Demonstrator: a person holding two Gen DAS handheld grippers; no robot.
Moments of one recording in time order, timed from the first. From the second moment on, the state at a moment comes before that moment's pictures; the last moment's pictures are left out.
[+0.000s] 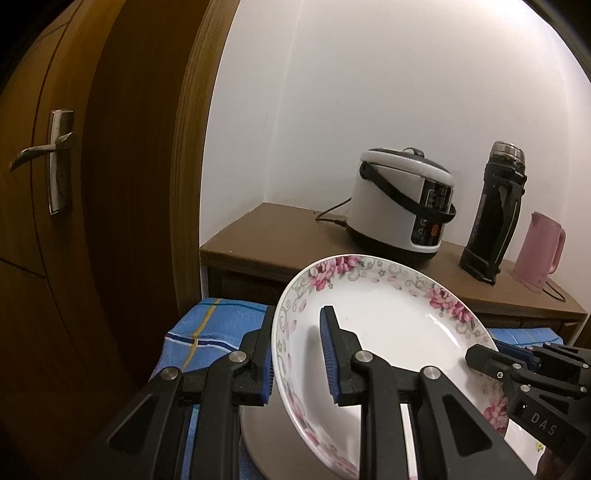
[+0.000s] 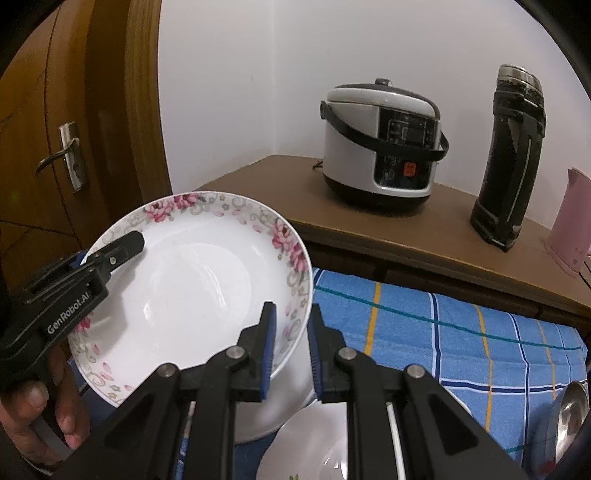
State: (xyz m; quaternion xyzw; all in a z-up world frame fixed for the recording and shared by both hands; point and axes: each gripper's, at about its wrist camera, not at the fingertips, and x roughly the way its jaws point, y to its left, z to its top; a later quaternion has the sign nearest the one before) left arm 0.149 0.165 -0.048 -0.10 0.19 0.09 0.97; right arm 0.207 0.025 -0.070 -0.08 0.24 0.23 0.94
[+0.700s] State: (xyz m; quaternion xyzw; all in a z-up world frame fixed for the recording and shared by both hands) left arm 0.163 0.170 -0.066 -0.11 0.25 0.09 0.96; right arm 0.219 0.031 -0.076 -0.09 0.26 0.22 0.93
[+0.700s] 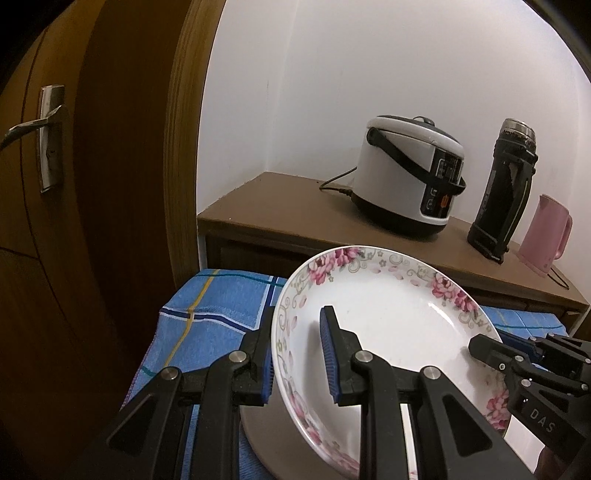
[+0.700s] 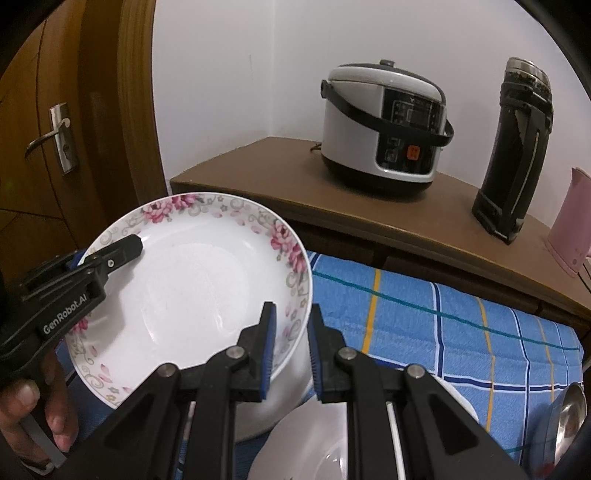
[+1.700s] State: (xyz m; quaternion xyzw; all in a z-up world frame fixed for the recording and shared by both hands) left arm 0.182 0.172 -0.088 -0.11 0.31 0.08 0.94; right arm 0.231 0.037 -0.079 -0.11 0.29 0.20 0.93
